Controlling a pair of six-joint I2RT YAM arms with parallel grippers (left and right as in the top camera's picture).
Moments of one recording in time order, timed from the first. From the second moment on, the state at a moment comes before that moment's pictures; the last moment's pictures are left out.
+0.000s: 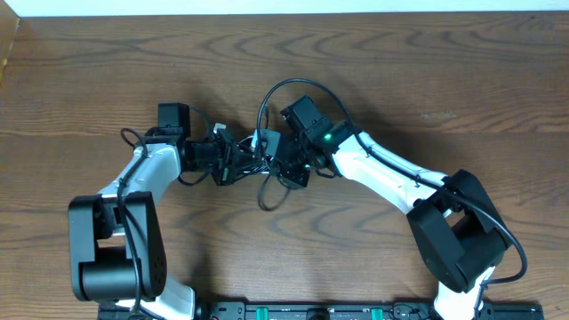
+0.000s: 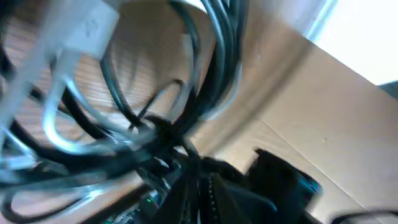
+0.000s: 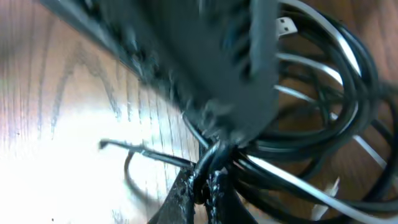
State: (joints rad) left arm 0.05 1.74 0.92 -0.48 1.10 -0.89; right arm 0.69 1.95 1.33 -0.51 -0.45 -0.49
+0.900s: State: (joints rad) left arm 0.06 1.74 0.92 -0.53 0.98 -0.91; right arm 0.64 1.95 1.33 -0.40 -0.59 -0.40
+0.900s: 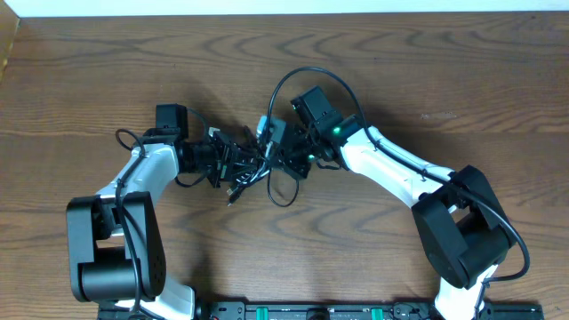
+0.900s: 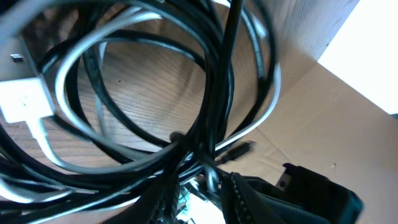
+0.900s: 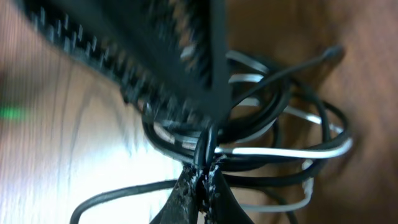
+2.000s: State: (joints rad) left arm 0.07 1.74 0.92 -0.50 0.62 -0.85; right arm 0.73 1.97 1.33 -0.37 -0.37 -0.21
